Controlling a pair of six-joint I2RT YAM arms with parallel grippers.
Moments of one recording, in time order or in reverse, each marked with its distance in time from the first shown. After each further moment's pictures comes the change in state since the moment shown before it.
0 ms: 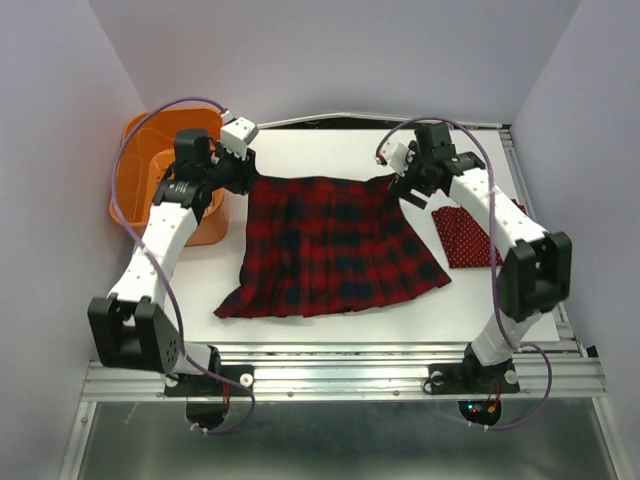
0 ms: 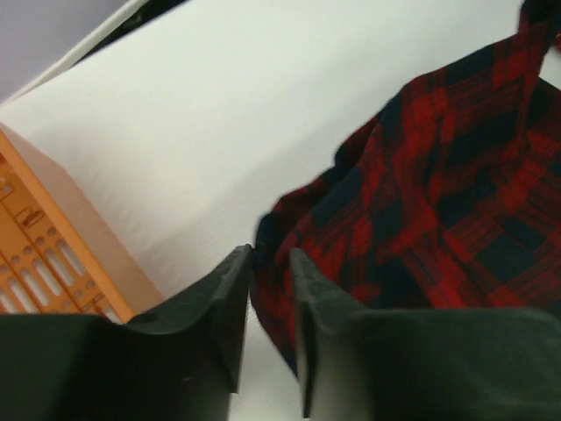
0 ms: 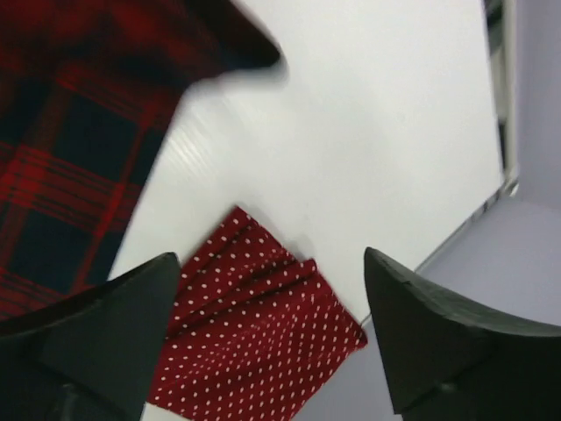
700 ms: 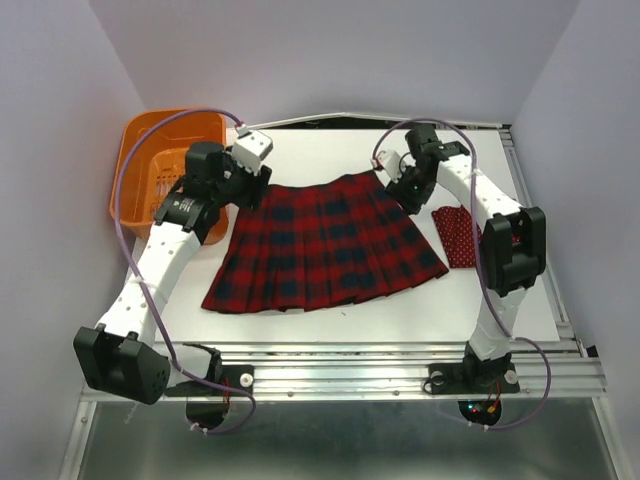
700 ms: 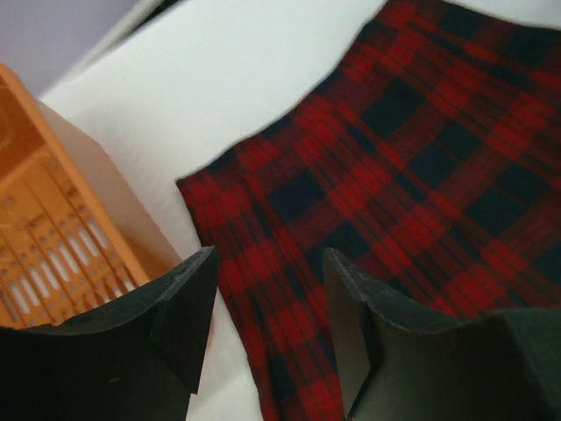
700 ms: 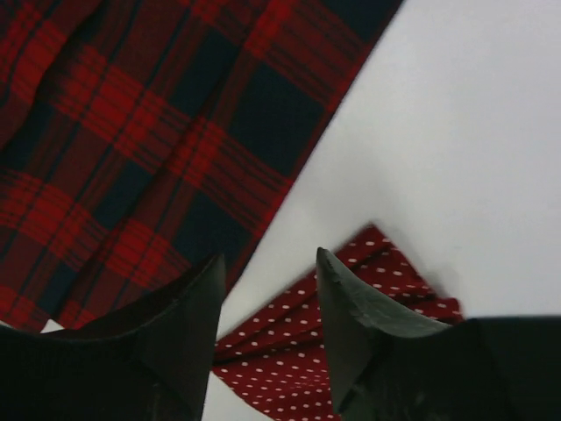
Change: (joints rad) left arm -0.118 -0.074 0.002 -0.093 -0.235 0.049; right arm -0.044 0.276 0.216 -0.230 -0.138 0.126
